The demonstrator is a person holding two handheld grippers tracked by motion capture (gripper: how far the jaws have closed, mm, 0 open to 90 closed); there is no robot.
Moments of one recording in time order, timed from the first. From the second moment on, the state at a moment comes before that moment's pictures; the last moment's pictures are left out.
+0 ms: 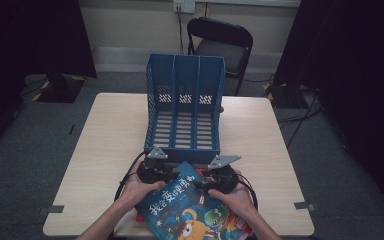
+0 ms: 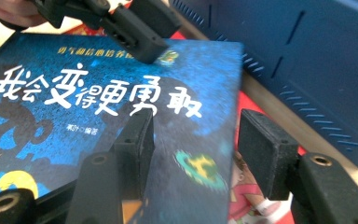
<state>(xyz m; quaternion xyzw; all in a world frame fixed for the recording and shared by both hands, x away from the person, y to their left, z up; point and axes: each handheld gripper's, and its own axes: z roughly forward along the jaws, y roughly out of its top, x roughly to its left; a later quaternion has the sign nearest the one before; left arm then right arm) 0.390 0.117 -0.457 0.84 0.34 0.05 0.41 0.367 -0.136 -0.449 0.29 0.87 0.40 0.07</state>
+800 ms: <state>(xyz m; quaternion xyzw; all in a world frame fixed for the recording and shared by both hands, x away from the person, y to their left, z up) 0.342 0.189 -0.457 0.84 0.36 0.01 0.40 0.366 -0.136 -0.455 0.30 0.86 0.40 0.08</state>
